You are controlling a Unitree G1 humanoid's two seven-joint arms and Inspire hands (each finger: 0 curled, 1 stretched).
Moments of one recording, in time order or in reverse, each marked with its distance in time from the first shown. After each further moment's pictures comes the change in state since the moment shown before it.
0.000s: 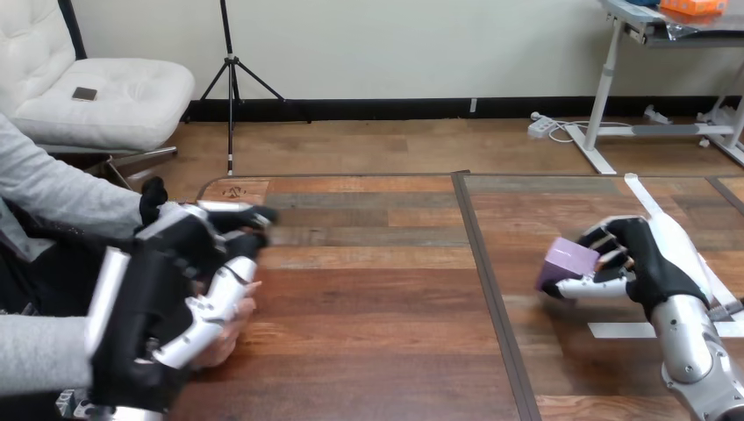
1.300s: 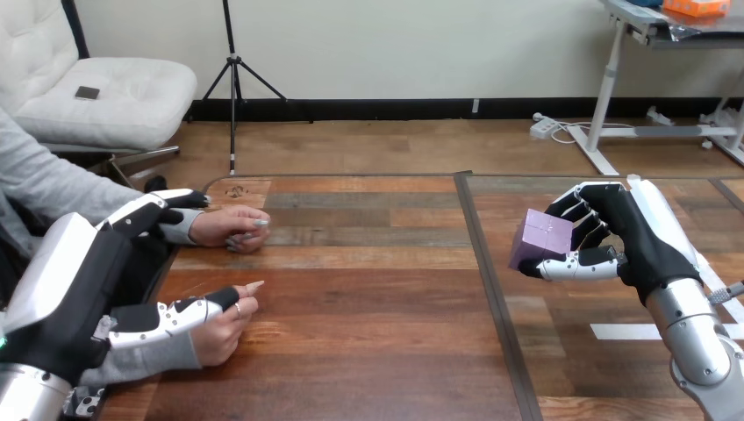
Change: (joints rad) left arm -0.059 0.317 0.192 0.013 0.548 0.070 0.084; right arm 0.110 -0.037 -0.021 -0.247 0.042 -0.167 0.104
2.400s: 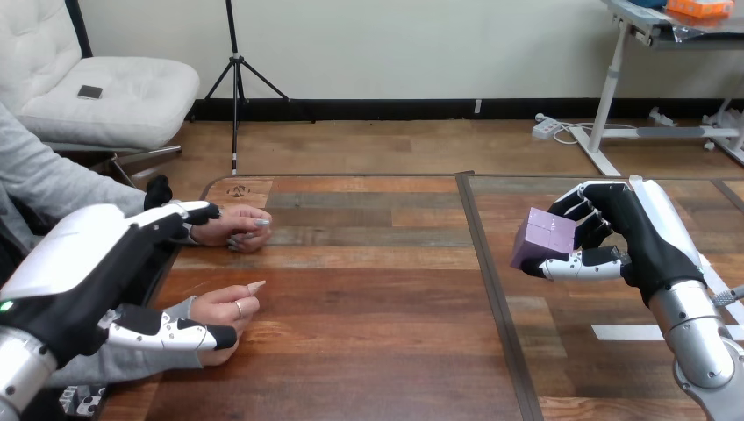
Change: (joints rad) left arm -0.043 0.207 -0.039 -0.045 0.093 0.077 -0.137; right arm 0.009 0.000 -0.021 -0.004 0.000 -0.015 0.001
